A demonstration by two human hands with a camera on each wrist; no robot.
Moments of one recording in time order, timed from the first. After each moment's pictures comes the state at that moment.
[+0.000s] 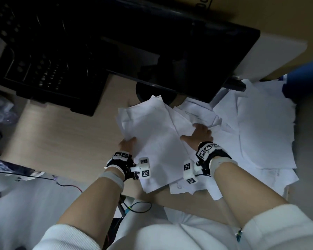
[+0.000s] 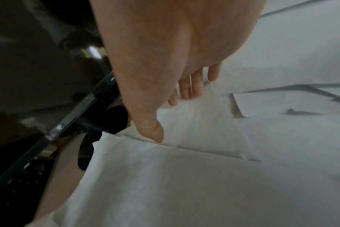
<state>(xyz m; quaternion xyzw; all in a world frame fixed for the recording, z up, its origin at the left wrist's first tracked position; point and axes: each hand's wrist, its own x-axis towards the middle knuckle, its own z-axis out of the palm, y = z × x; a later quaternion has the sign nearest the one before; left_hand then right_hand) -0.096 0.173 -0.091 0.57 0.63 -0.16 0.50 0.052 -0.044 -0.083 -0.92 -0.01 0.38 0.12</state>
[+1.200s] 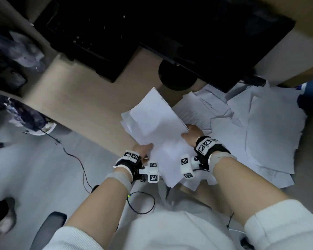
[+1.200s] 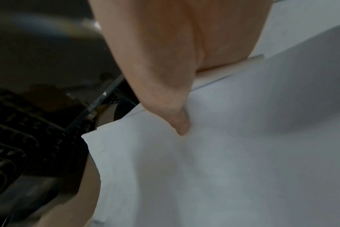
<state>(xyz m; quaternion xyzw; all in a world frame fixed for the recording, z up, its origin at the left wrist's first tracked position) -0.206 0.075 -0.079 0.45 0.65 -0.20 0.58 -0.017 -0.045 -0.070 -0.86 -0.17 0.46 0.17</state>
